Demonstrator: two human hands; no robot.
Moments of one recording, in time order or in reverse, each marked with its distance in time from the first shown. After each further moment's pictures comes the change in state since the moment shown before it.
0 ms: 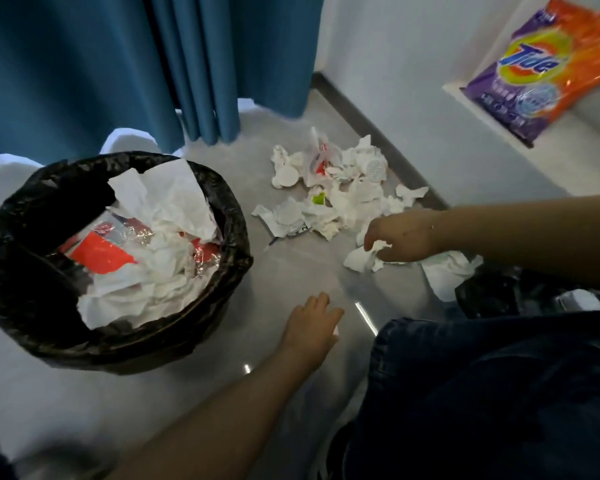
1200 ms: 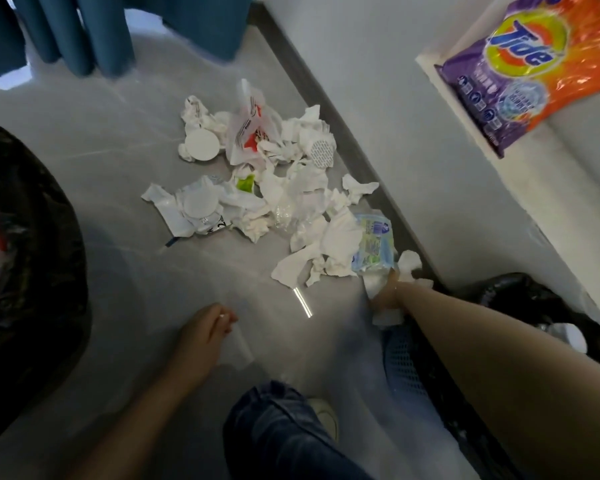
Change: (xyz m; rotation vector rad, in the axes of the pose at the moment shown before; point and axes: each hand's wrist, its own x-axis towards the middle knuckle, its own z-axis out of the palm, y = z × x) left_hand 0.068 -0.051 0.059 -1.037 0.319 -0.334; right_hand 0.098 0.156 0.191 0.565 -0.215 0.968
